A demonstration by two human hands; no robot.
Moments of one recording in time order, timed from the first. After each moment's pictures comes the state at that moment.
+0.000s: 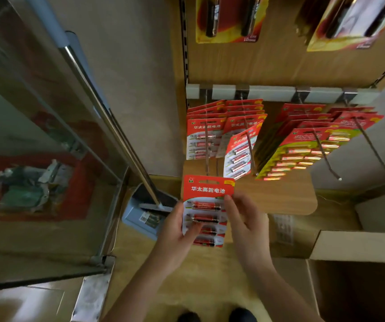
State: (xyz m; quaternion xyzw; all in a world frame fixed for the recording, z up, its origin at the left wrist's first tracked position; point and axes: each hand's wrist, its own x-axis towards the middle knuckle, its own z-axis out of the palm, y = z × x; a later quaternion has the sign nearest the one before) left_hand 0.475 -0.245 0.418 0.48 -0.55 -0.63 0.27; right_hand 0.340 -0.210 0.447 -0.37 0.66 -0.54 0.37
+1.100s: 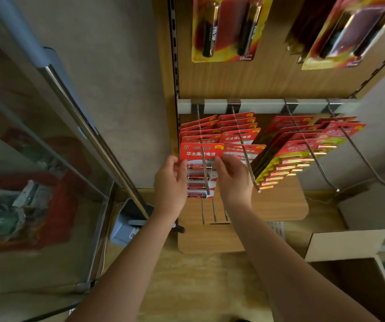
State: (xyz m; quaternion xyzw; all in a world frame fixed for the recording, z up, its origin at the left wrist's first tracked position) left_hand 0.436 -0.358 0.436 0.55 -0.66 -0.37 0.35; right_hand 0.328 -0.319 0.443 -0.30 0.77 -0.49 0.27
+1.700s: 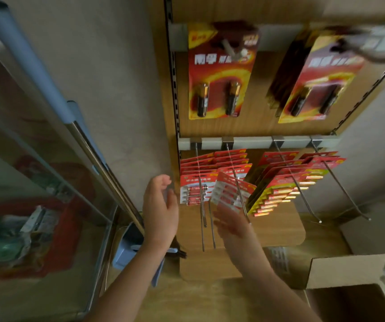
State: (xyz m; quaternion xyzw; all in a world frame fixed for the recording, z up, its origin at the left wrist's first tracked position) left_hand 0.452 -0.356 0.479 0.57 -0.66 -0.31 0.38; right_hand 0.330 -0.261 0.484 -0.35 0.72 -0.42 0.42
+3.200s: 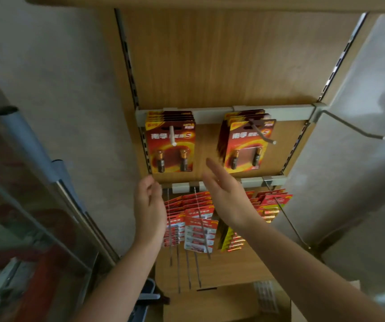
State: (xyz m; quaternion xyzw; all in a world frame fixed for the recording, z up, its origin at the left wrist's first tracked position) left_hand 0.390 -0.352 0.604 0.51 -0.52 -0.50 0.47; right_hand 0.269 -0.300 0.643 -0.47 0.68 -0.46 0.34
